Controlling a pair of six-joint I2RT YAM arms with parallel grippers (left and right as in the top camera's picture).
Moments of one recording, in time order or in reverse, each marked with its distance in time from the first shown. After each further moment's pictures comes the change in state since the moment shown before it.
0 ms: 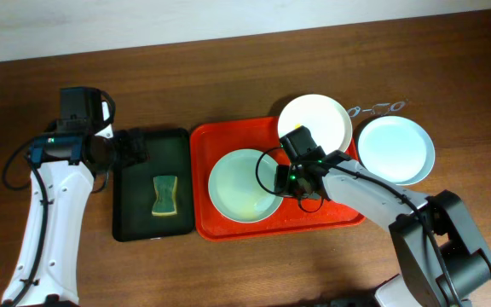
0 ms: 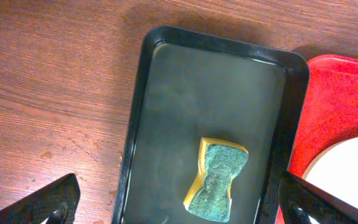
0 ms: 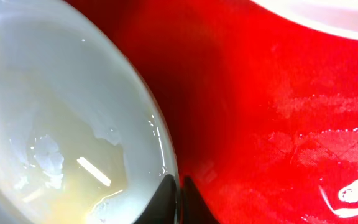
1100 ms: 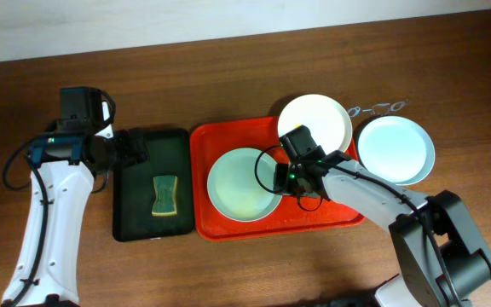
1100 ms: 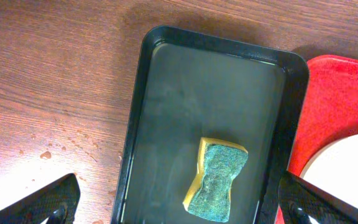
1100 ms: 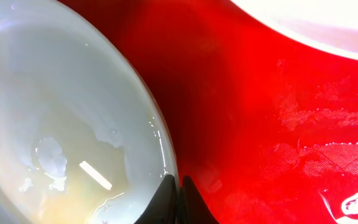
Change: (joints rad) left arm 0.000 0.000 0.000 0.000 0.000 -0.003; right arm 0.001 0.000 0.000 0.026 0.004 -0.003
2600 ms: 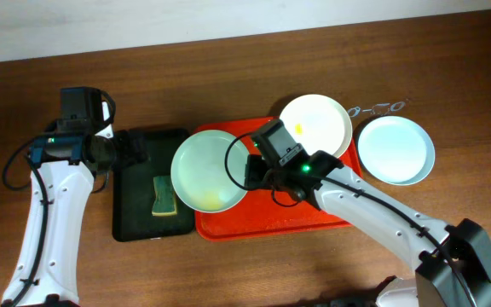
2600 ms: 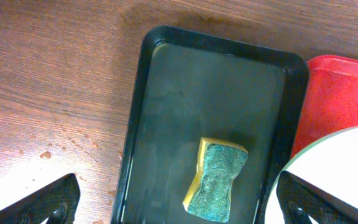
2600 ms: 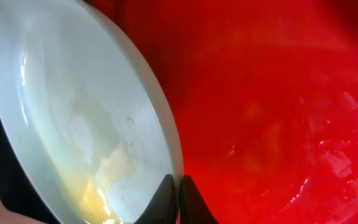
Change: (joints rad) left arm 0.000 0.000 0.000 0.000 0.000 0.000; right arm 0.185 -0.117 0.153 -0.038 0.039 0.119
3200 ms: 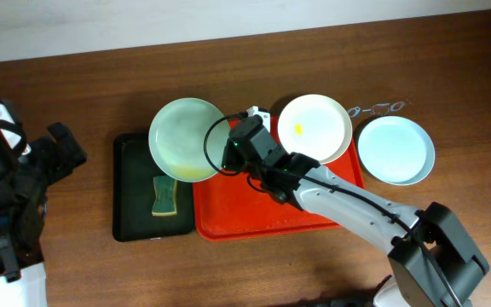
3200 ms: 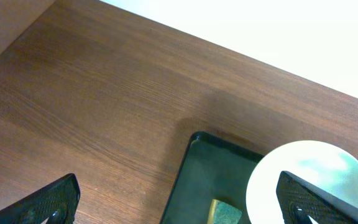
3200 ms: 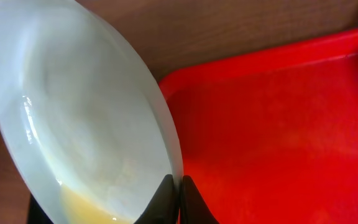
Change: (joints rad) left arm 0.218 -0.394 0.090 0.010 0.008 -0.001; right arm 0.071 0.107 0.029 0.333 0.196 0.042
